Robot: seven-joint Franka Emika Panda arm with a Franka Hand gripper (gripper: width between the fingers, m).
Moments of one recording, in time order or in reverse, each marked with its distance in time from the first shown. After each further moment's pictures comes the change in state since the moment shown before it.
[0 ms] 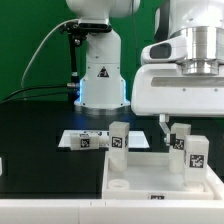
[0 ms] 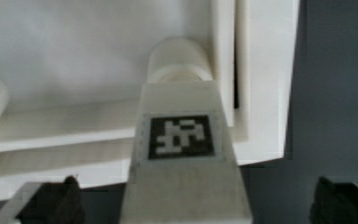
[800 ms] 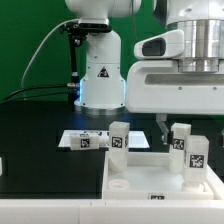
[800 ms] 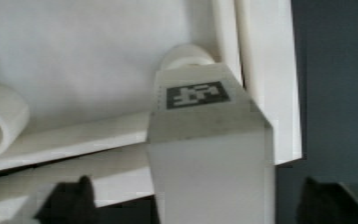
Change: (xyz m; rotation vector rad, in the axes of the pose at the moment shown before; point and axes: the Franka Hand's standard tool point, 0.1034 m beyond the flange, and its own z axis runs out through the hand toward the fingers) arm 0.012 0.008 0.000 -0.004 -0.166 0.126
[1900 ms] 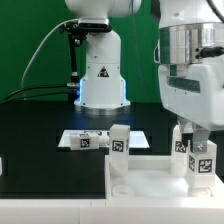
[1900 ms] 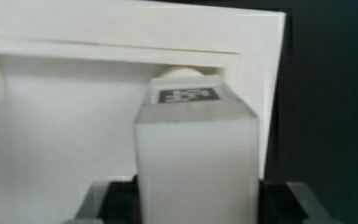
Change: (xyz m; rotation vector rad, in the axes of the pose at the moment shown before) arm 0.005 -0.001 0.005 0.009 -0.075 1.304
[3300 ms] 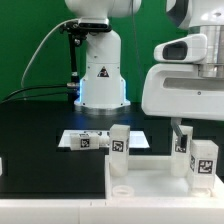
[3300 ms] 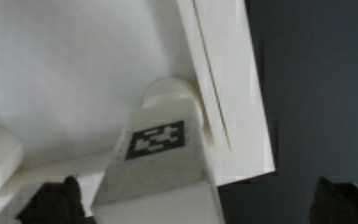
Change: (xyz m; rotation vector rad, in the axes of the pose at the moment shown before) arm -0.023 0.000 0.003 -0.072 0.070 -1.295
